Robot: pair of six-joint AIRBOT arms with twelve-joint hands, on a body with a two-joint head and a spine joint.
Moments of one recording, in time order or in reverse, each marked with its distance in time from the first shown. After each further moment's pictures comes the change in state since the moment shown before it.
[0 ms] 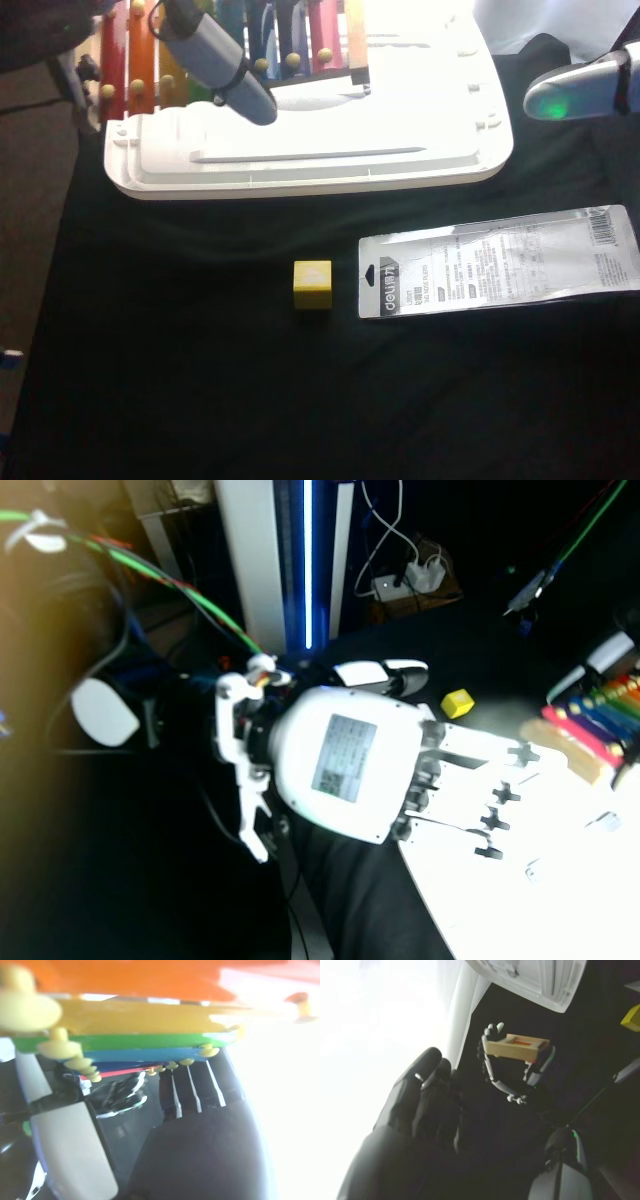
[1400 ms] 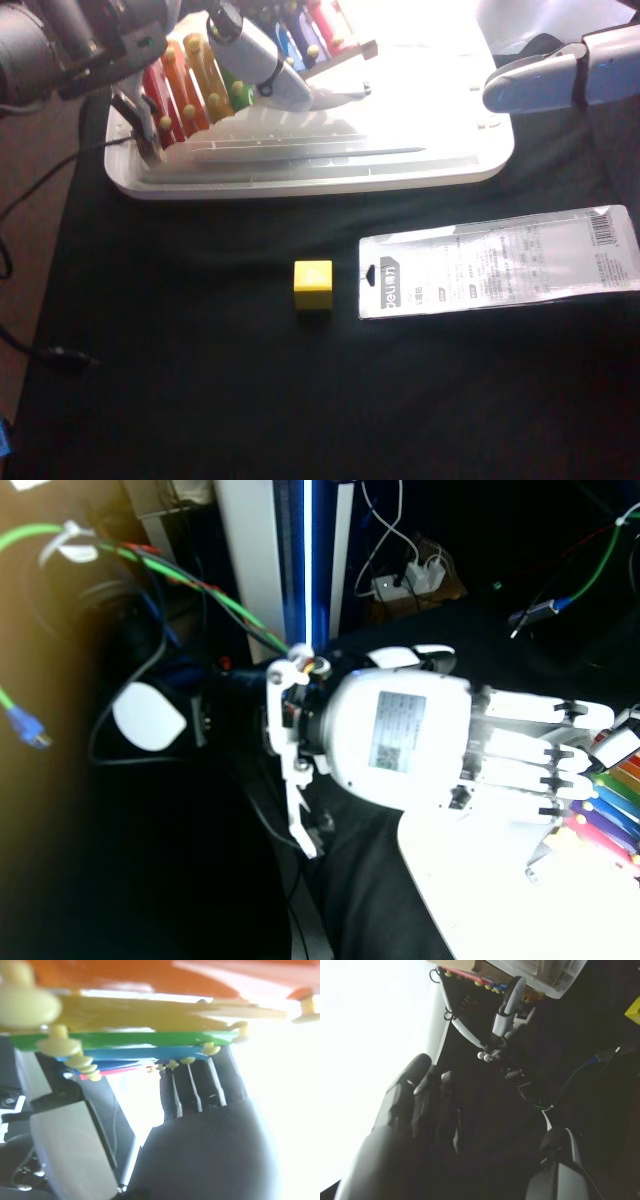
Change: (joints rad) left arm 0.108 -0.334 0.490 -0.176 0.019 -0.151; right arm 0.069 -0.052 0.024 -0.091 0.035 0.007
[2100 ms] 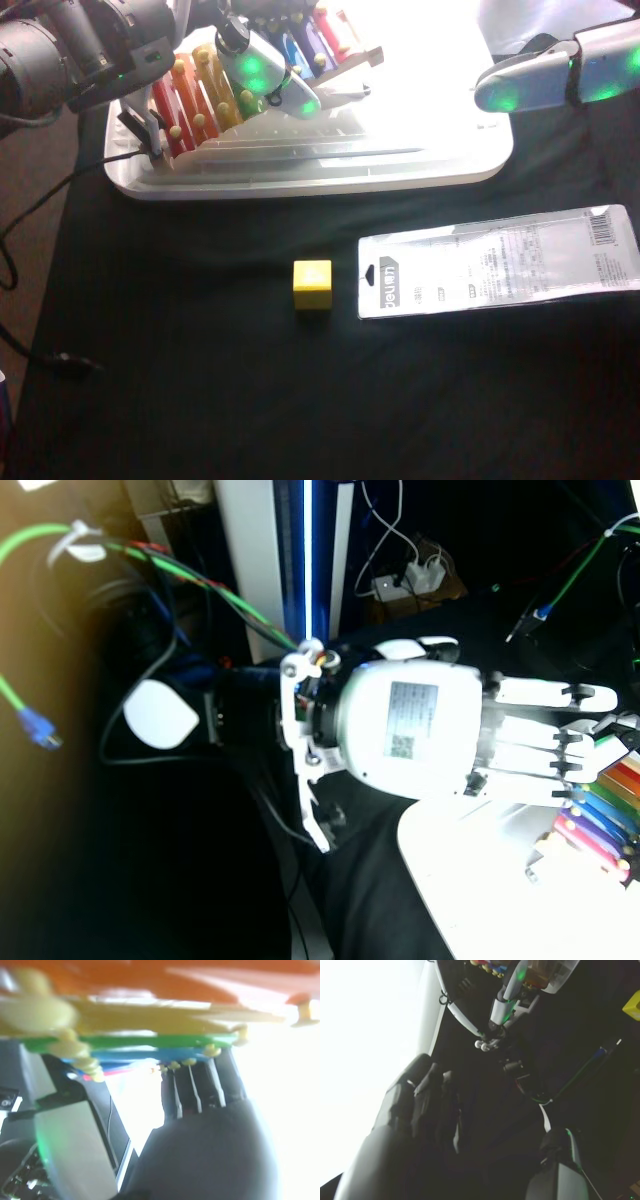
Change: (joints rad) left arm 0.017 -0.020 0.020 -0.006 -0.012 -0.026; right arm 0.018 -0.009 0.000 -0.022 0.005 0.011
